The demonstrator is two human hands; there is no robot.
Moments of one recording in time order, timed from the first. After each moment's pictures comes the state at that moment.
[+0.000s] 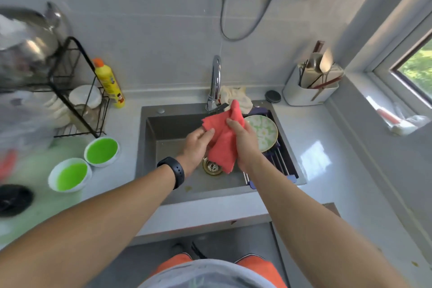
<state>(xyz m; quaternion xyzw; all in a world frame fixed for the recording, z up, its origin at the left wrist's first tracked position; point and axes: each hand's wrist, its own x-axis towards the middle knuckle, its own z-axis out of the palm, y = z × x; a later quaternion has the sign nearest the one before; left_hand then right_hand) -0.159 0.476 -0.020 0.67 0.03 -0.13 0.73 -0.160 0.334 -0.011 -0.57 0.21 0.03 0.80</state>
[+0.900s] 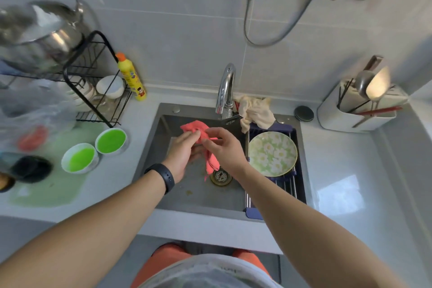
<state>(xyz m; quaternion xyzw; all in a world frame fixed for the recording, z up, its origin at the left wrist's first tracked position) -0.112 0.456 -0.036 0.63 0.24 -0.08 0.74 -0.079 0.314 -0.062 -0.78 -0.05 0.13 0.61</state>
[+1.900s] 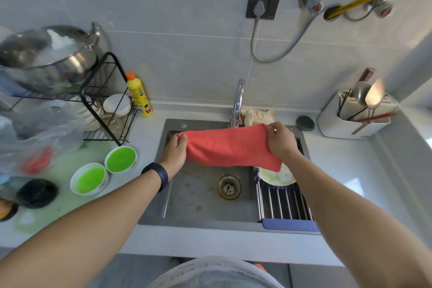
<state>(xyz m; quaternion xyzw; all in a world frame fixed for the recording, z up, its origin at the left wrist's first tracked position) -0.087 0.543 -0.043 0.82 0.19 -0.05 0.54 -0.027 0.245 -0.014 -0.92 0.13 0.05 0.37</state>
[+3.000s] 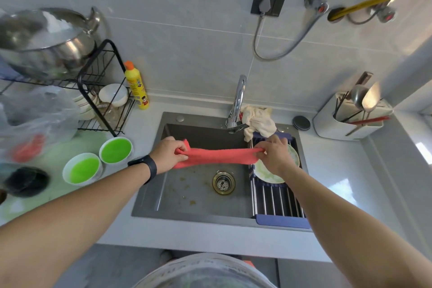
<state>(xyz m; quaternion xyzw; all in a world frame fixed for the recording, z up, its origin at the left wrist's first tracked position) -0.087 0.584 -0.075 0.95 -0.01 -0.11 0.30 -0.049 0.227 -0.060 -0.98 -0.06 0.11 0.11</state>
